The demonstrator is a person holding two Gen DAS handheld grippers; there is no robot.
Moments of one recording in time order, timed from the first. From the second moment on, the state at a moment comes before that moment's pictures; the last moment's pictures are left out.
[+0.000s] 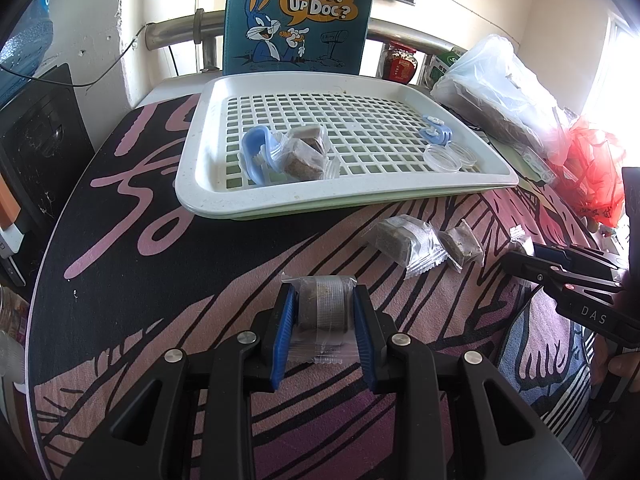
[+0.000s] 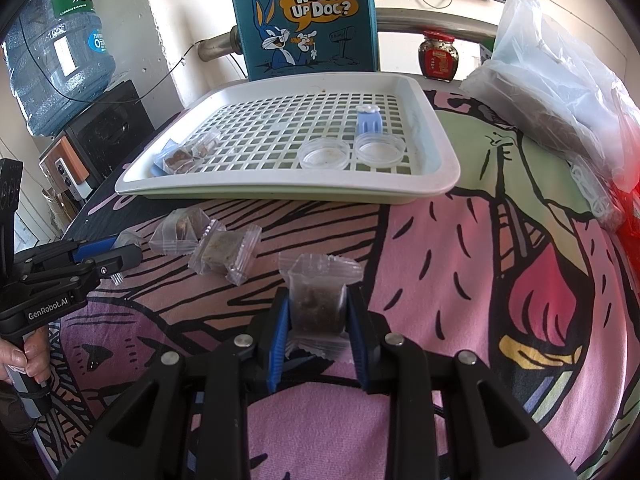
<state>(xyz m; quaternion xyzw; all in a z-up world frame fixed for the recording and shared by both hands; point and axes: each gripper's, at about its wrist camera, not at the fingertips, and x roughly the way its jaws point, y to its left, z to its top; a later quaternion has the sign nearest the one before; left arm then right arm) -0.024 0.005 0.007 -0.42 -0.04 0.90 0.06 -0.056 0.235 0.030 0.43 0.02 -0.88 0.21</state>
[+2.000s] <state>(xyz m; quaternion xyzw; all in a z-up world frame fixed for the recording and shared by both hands) -0.024 0.005 0.007 -0.42 -0.04 0.90 0.06 -0.056 0.237 0.031 0.43 0.02 -0.88 0.21</state>
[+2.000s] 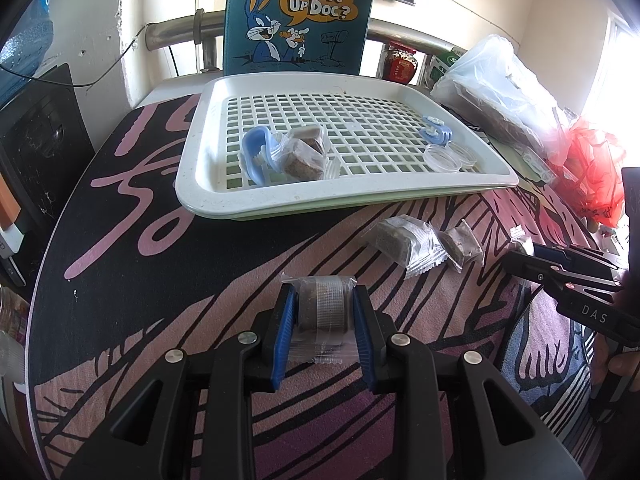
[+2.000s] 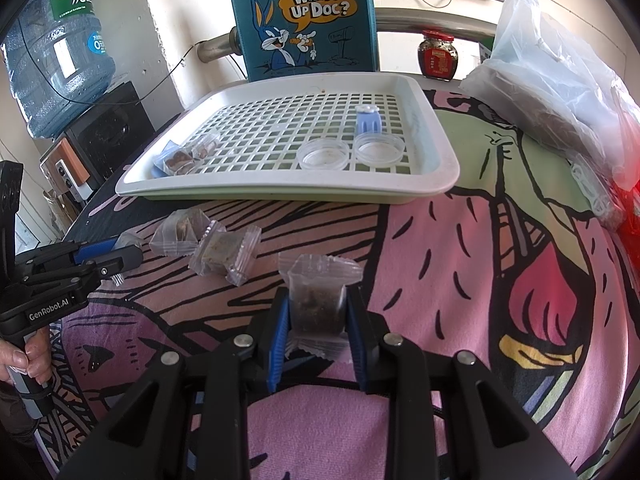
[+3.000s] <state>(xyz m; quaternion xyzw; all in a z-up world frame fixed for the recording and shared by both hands) -0.026 0.020 0.005 -0.44 0.00 0.90 0.05 -0.048 0.214 0.029 0.42 0.09 -0.88 0.20</state>
